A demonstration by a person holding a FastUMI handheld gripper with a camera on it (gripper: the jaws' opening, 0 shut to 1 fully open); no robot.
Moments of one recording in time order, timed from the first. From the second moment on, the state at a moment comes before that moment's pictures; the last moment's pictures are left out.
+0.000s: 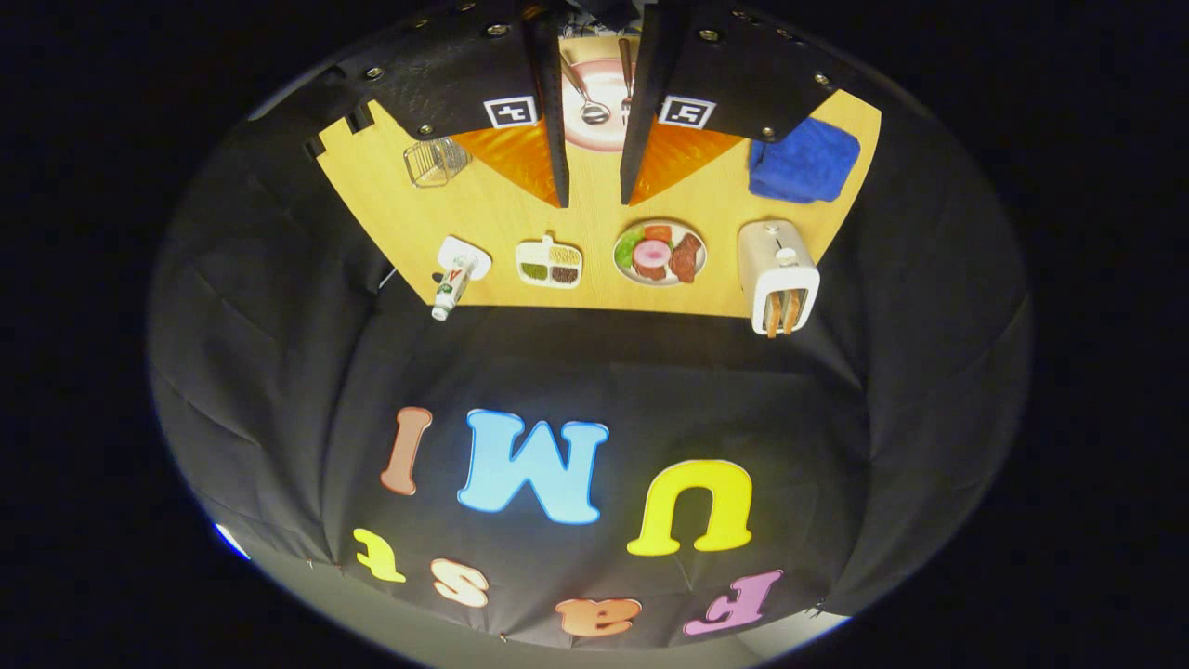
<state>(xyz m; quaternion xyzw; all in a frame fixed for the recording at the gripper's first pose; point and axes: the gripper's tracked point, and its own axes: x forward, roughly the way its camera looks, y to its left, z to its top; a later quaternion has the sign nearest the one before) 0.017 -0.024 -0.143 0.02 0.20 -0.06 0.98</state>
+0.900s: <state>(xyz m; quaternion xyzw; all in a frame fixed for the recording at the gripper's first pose) -0.023 -0.046 -0.368 -0.09 0.55 -0.05 0.83</state>
